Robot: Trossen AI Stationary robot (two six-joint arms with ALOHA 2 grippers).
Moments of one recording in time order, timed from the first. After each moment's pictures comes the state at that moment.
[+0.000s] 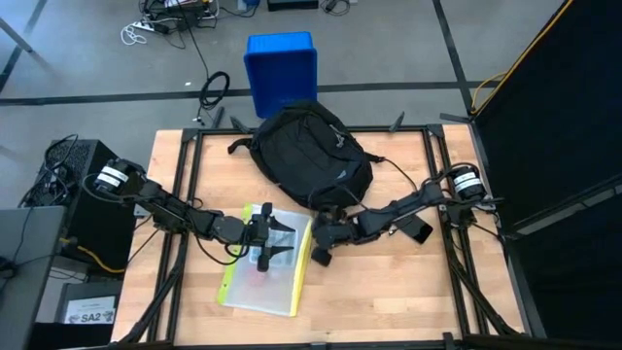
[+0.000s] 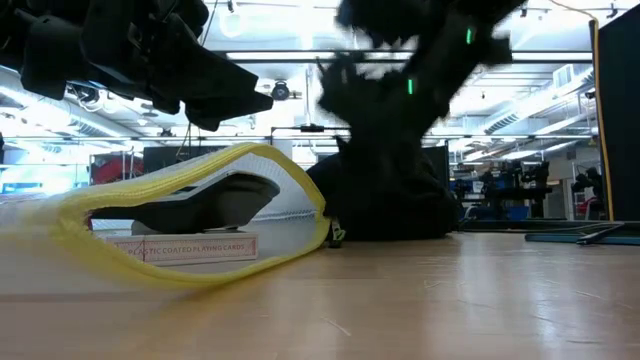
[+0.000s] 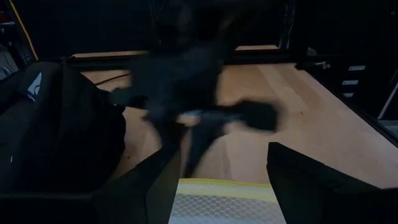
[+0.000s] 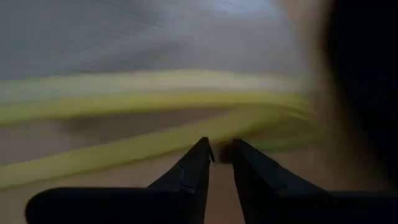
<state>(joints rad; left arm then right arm) -0.34 1.43 0.41 0.84 -0.32 -0.06 0.26 1.91 1.16 -0.16 0.33 0.54</state>
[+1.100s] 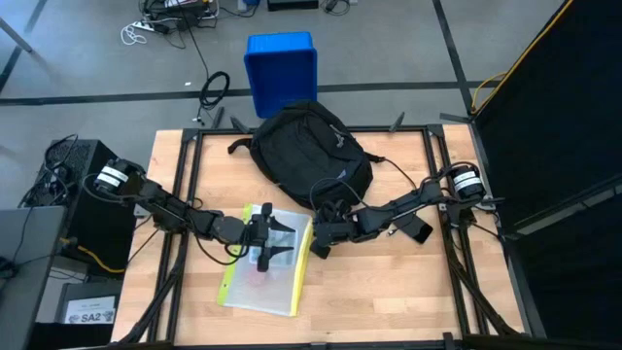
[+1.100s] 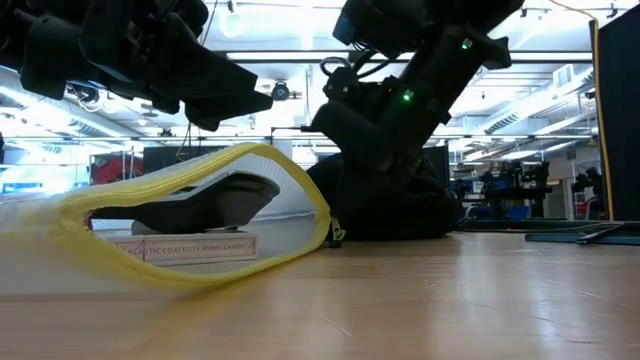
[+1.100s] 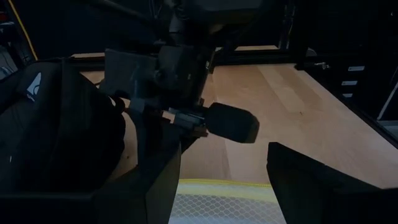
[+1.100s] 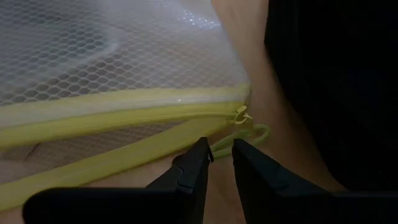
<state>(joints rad) -0.34 1.43 0.41 0.84 -0.32 -0.06 0.22 1.91 1.14 -0.20 0.45 0.63</state>
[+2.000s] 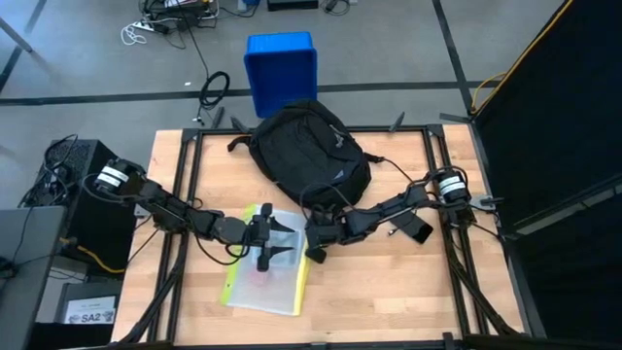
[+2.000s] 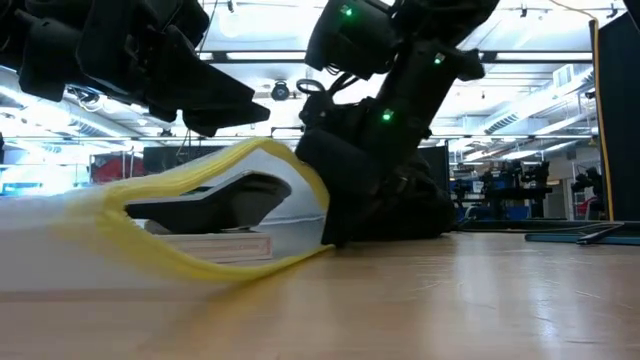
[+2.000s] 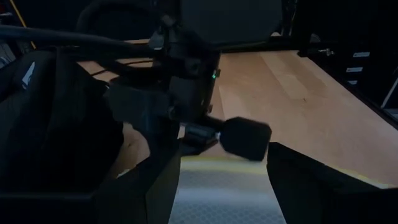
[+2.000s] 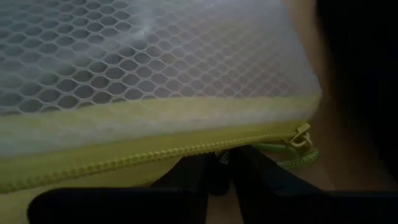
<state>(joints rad) -0.34 1.43 0.41 0.79 -0.32 -0.06 0.21 2.04 1.26 -0.33 0.34 0.59</state>
